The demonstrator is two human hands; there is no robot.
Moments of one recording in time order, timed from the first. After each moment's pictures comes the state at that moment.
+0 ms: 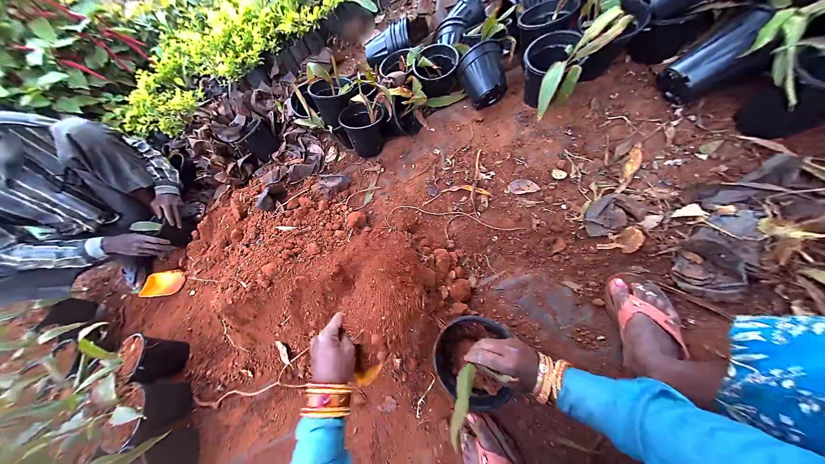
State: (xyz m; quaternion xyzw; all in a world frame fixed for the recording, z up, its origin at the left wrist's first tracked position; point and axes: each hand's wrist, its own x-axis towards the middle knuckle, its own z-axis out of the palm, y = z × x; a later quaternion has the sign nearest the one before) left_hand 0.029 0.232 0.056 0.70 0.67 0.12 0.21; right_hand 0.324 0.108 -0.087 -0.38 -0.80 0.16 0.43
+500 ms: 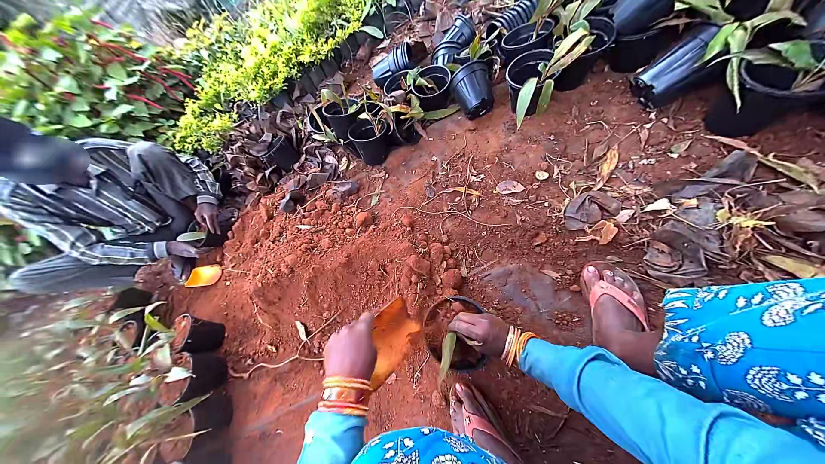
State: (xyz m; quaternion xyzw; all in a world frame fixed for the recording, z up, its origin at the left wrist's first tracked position) left_hand 0.105 0.173 0.147 0.67 0.67 -0.29 0.10; right_hand 0.323 0.114 -0.081 -0.38 -0.81 0.18 0.41
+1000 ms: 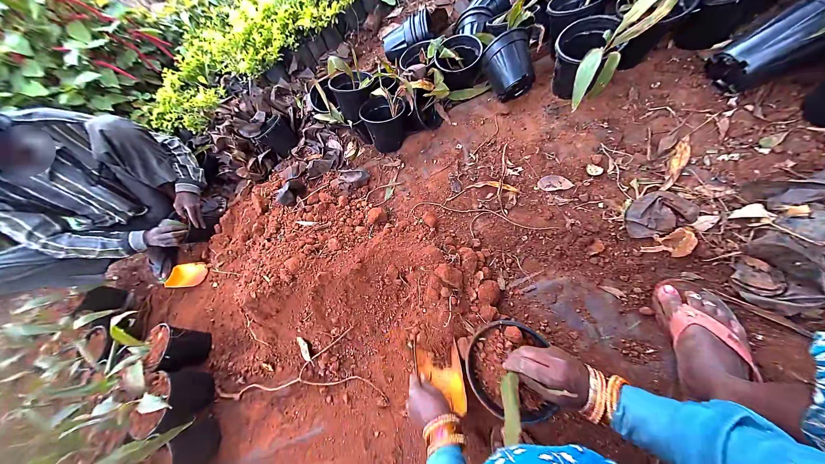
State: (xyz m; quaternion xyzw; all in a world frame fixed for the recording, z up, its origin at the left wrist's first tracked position) left_hand 0.085 0.139 -0.078 0.40 0.87 -0.02 0.30; right_hand 0.322 0.108 -0.071 -0.41 -0.79 0.18 0.42
